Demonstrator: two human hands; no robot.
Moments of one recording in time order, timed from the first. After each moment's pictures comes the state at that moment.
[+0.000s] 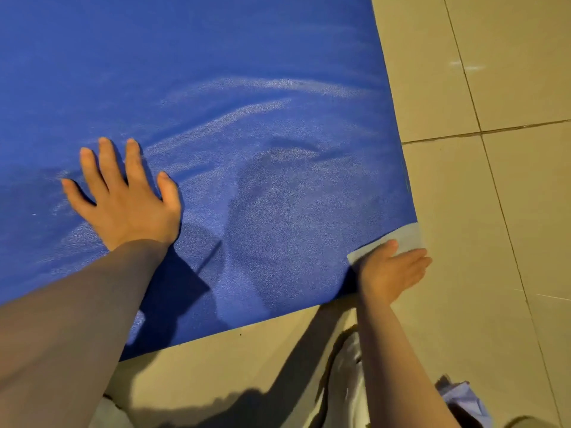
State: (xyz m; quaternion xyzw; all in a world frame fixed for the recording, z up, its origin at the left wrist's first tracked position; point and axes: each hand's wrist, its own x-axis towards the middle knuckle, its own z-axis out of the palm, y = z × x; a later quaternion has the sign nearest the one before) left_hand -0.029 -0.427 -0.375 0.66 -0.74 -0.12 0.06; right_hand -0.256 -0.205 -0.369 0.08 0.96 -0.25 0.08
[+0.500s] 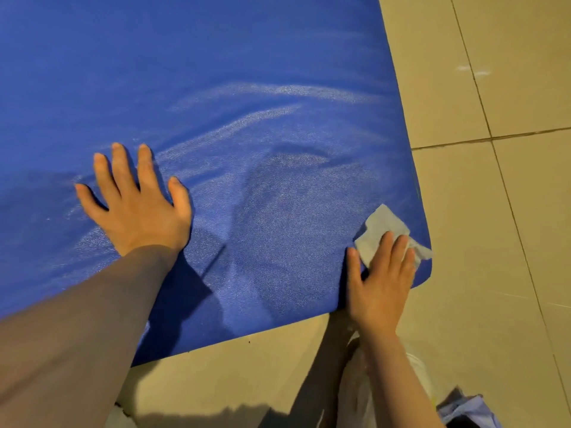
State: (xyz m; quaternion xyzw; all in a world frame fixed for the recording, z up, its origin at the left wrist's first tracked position) left_hand -0.028 -0.426 -0.376 0.66 -0.74 -0.12 0.06; right_hand -0.227 -0.195 -0.362 -0.24 0.96 -0.09 0.07
